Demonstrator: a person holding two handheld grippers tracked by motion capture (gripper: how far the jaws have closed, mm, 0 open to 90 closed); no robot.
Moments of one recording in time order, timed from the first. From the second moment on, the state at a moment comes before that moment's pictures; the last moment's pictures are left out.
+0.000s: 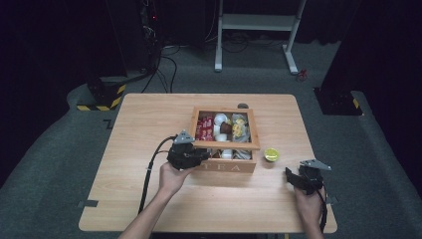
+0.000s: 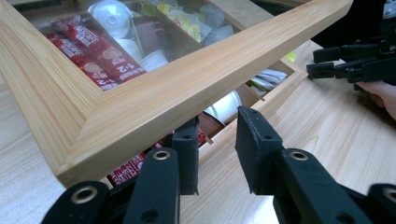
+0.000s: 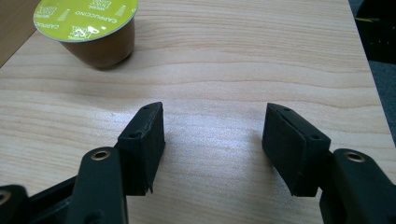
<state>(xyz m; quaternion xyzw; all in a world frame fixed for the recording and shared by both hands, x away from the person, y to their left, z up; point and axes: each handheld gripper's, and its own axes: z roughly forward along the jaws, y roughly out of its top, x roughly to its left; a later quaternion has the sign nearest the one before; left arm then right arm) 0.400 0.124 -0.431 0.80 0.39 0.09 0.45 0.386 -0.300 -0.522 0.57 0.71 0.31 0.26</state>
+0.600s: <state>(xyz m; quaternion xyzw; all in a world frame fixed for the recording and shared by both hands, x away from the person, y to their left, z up) 0.397 0.125 -0.449 0.80 0.40 0.08 0.45 0.386 -0.300 -0.522 0.57 0.71 0.31 0.26</state>
